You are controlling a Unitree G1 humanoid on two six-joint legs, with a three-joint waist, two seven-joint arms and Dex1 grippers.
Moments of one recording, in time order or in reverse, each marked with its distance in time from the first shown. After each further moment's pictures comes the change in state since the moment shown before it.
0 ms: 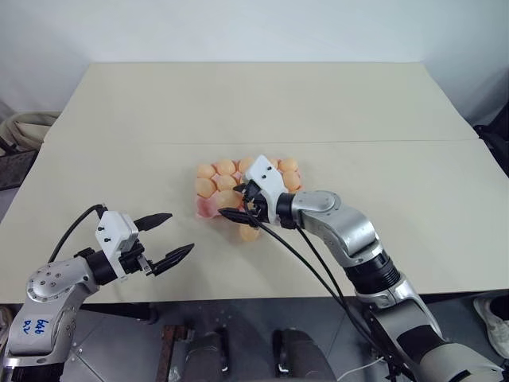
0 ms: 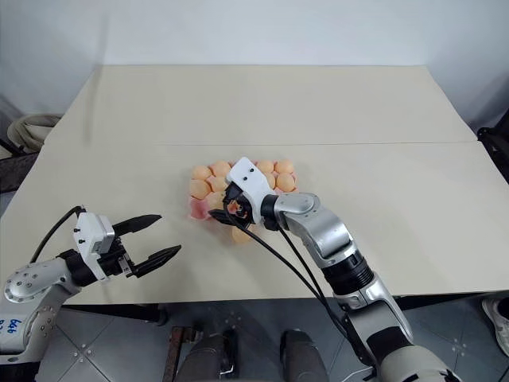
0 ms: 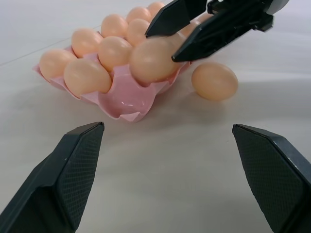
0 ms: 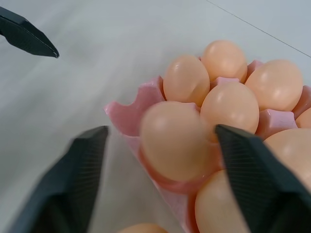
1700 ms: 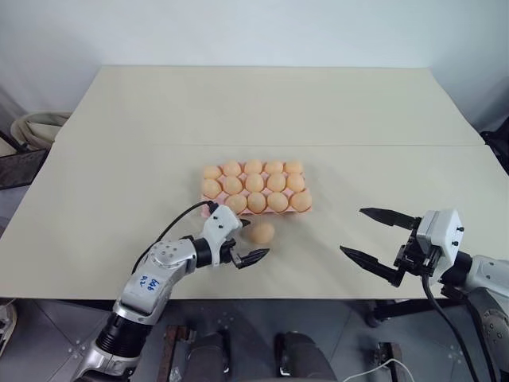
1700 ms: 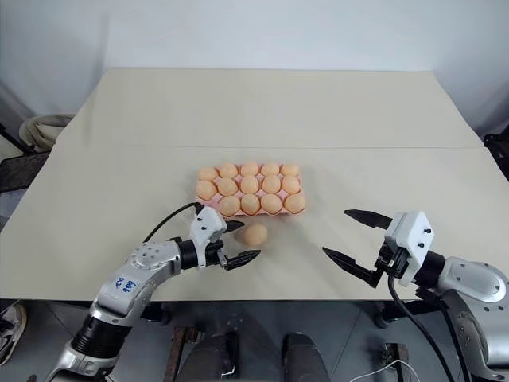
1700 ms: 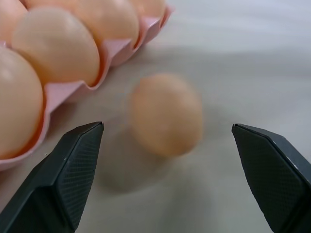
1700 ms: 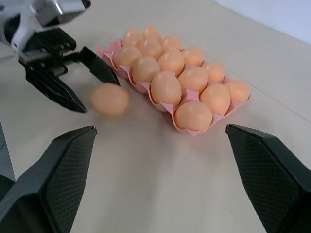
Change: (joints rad) left arm -0.351 -0.260 -0.522 0.089 0.252 0.272 0.236; right arm 0.823 -0.462 -0.671 -0.409 0.258 -0.469 0.325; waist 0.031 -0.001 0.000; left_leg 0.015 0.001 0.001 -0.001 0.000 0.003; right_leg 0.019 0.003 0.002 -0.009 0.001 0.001
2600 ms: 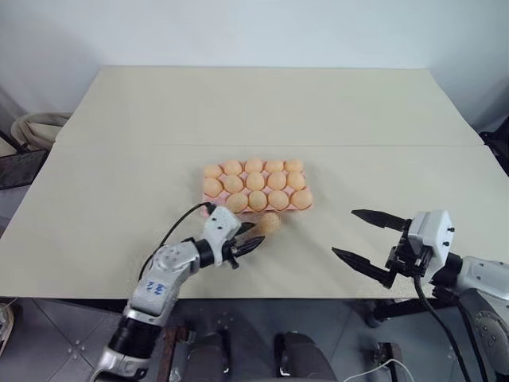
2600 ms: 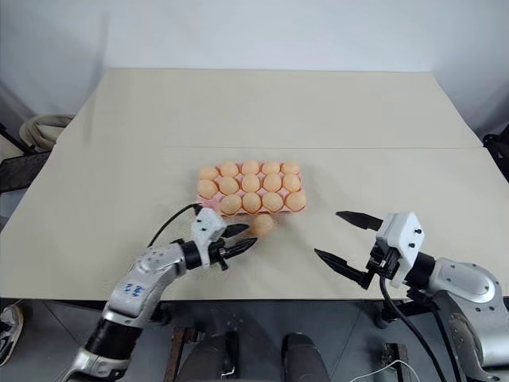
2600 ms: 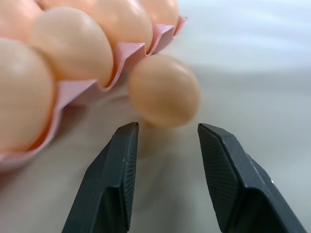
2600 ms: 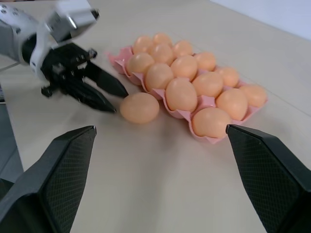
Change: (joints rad) left arm 0.060 -0.033 0.097 0.060 0.001 -0.195 -0.054; right arm -0.002 0.000 0.055 -0.021 0.023 0.017 -0.031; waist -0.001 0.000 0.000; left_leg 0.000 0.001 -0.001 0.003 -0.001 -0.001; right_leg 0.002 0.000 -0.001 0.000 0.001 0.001
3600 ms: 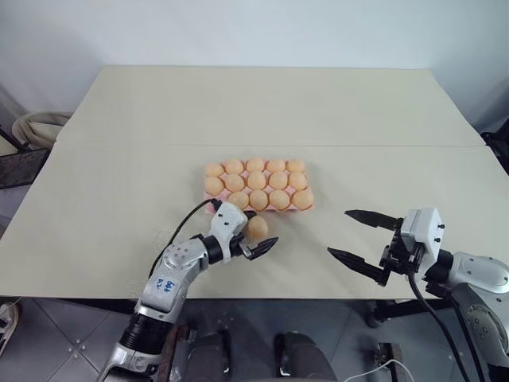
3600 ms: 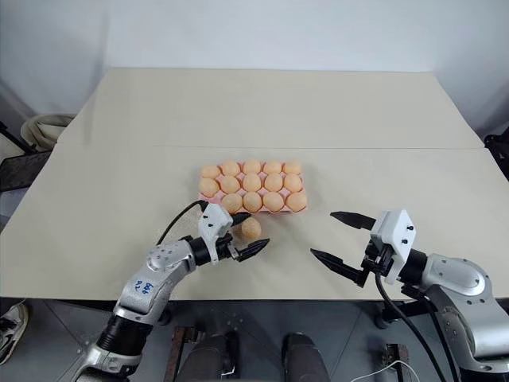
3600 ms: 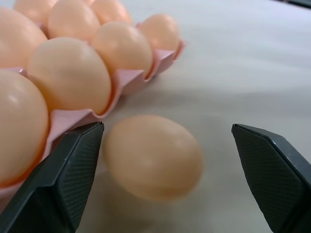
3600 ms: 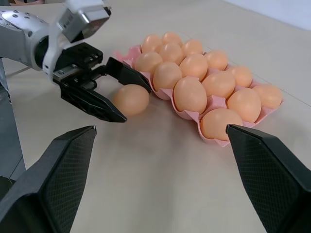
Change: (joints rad) left arm -0.064 -0.112 -0.069 0.070 0.044 0.023 0.082; right arm -0.038 0.000 0.036 0.047 0.002 -0.002 0.018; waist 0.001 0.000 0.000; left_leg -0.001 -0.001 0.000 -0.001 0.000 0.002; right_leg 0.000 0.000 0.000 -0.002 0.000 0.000
